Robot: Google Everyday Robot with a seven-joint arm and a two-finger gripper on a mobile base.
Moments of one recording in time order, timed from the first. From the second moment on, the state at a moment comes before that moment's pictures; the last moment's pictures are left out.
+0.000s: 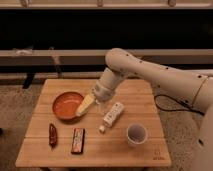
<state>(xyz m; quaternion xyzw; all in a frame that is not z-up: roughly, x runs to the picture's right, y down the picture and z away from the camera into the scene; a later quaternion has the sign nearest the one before) -0.063 0.104 0.627 -0.57 0.03 0.48 0.67</state>
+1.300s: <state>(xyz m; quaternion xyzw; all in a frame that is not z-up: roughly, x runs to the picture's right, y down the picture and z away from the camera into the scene) -0.039 0.048 0.719 -0.42 0.10 0.44 0.79</state>
